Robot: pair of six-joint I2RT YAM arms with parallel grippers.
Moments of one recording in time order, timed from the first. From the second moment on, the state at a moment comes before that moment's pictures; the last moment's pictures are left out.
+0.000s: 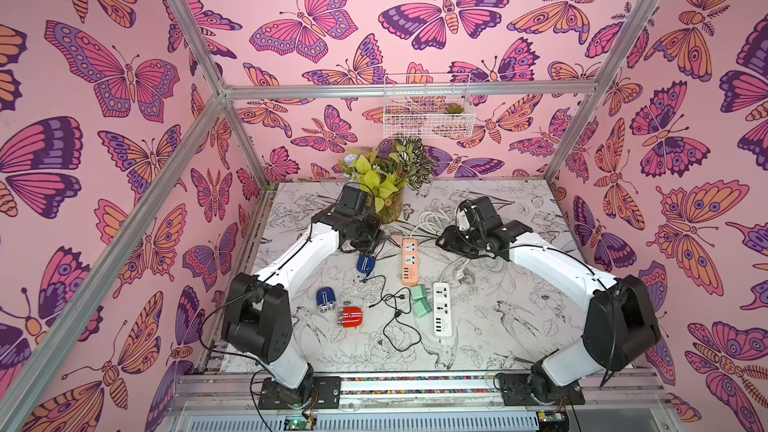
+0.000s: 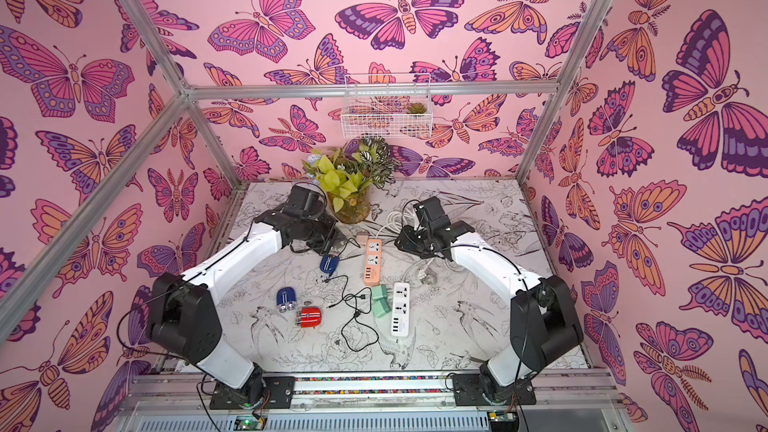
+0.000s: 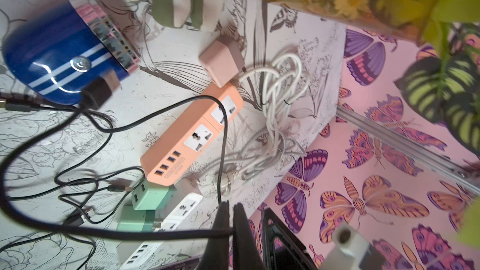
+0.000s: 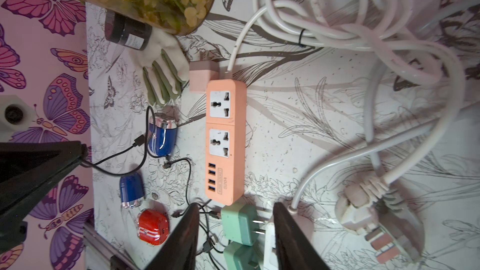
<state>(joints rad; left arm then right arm) -0.38 1.60 1.30 -0.62 0.39 -1.39 0.48 1.57 1.18 -0.51 -0.26 0.71</state>
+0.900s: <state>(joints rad) -0.29 1.38 1.10 -0.12 0.97 -0.85 0.41 1.61 1.21 -0.10 -0.52 1.25</state>
